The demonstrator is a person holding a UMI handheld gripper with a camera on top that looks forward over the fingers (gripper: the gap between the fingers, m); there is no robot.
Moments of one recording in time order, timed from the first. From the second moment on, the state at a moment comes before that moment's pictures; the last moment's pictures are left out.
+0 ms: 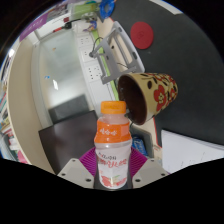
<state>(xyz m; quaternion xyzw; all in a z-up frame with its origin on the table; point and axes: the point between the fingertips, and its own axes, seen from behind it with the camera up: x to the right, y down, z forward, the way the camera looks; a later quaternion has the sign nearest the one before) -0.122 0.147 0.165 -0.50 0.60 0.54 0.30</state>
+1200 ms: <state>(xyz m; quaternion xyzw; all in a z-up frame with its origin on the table) 0.136 0.151 0.080 -0.80 0.08 -0.06 0.59</state>
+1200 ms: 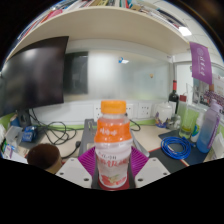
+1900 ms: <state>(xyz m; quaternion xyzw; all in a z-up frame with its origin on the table) 0.081 -0.019 0.099 -0.88 0.10 -0.04 0.45</state>
